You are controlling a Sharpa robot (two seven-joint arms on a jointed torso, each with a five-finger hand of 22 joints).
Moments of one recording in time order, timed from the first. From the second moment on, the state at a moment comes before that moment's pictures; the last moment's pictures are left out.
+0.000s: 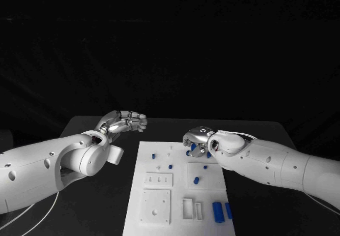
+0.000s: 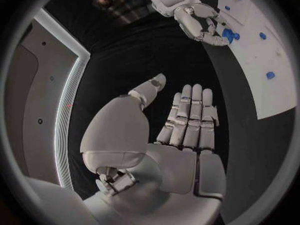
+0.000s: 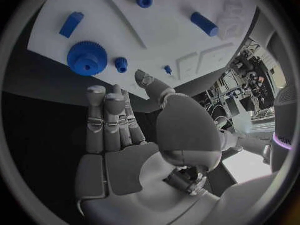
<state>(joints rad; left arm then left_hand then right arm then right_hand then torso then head) 1.32 -0.86 -0.12 1.52 -0.16 -0.37 0.28 1.16 -0.13 0.51 -0.21 0.10 0.73 0.19 0.37 0.42 1.09 0.15 0.13 0.09 0.86 0.15 0.42 0.50 0.05 0.70 0.05 0.32 1.31 1.22 -0.52 -0.14 1.07 -1.72 -0.26 -0.01 1.15 -0.19 0.60 -0.28 0.13 0.88 0.17 0.36 0.38 1.12 0.12 0.08 0.09 1.32 -0.01 1.11 0.81 0.20 1.24 -0.02 0.84 1.31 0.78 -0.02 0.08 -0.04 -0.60</state>
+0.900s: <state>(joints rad) 1.32 -0.86 -0.12 1.51 -0.16 -0.36 0.28 1.15 -0.13 0.51 -0.22 0.10 0.73 0.19 0.37 0.42 1.09 0.15 0.13 0.09 0.86 0.15 0.42 0.50 0.05 0.70 0.05 0.32 1.31 1.21 -0.50 -0.14 1.03 -1.75 -0.25 -0.02 1.17 -0.19 0.73 -0.28 0.05 0.93 0.15 0.37 0.38 1.20 0.09 0.09 0.10 1.32 -0.01 1.13 0.78 0.20 1.24 -0.02 0.84 1.31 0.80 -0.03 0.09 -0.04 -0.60</state>
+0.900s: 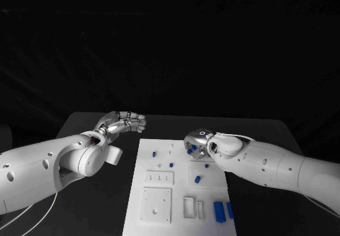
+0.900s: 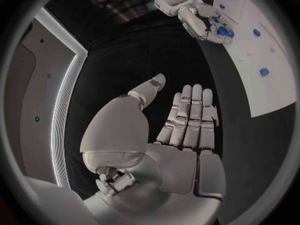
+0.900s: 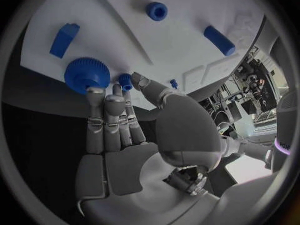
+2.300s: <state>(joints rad) 1.32 -0.84 -0.12 1.50 -0.16 -0.35 0.27 1.15 -0.13 0.52 -0.22 0.10 0.73 0.19 0.37 0.42 1.09 0.15 0.12 0.09 0.86 0.15 0.42 0.50 0.05 0.70 0.05 0.32 1.31 1.20 -0.44 -0.14 1.07 -1.79 -0.46 -0.19 1.14 -0.16 0.82 -0.28 0.05 1.01 0.11 0.41 0.43 1.29 0.05 0.12 0.16 1.32 -0.04 1.16 0.75 0.20 1.25 -0.03 0.94 1.31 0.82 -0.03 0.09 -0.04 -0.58</state>
